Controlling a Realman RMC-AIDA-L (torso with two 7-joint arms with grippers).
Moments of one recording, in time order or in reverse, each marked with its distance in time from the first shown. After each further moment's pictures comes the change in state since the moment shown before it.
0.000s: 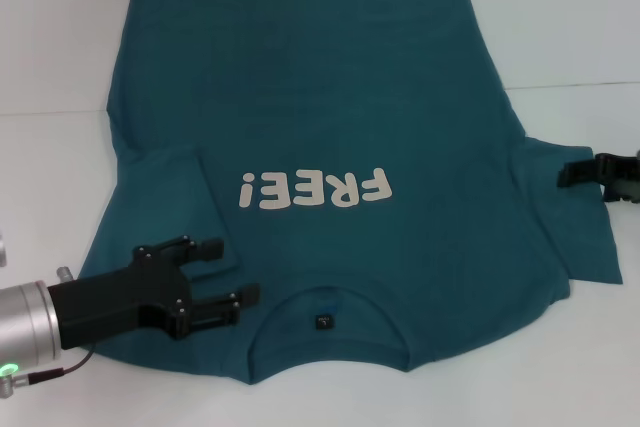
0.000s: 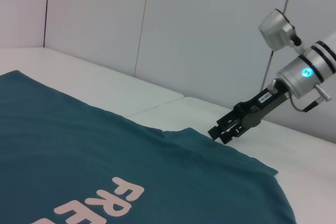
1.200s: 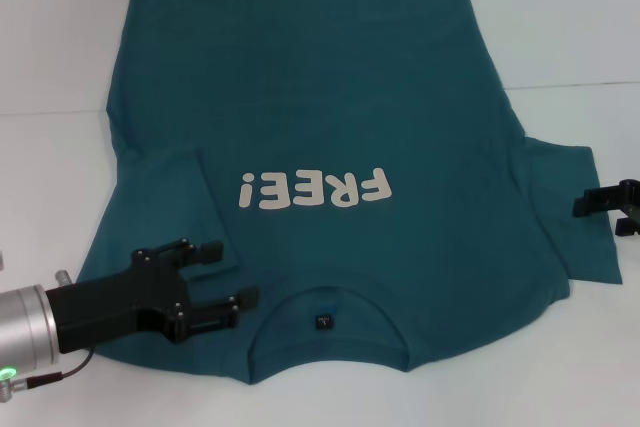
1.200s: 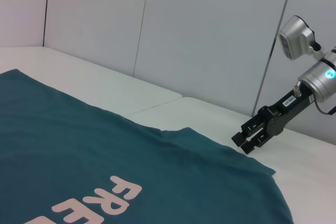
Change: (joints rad) left arm 0.008 0.000 0.001 0.000 -0.003 0.007 0.000; right arm -0.088 0.004 0.078 -0.125 0.000 -0.233 0.006
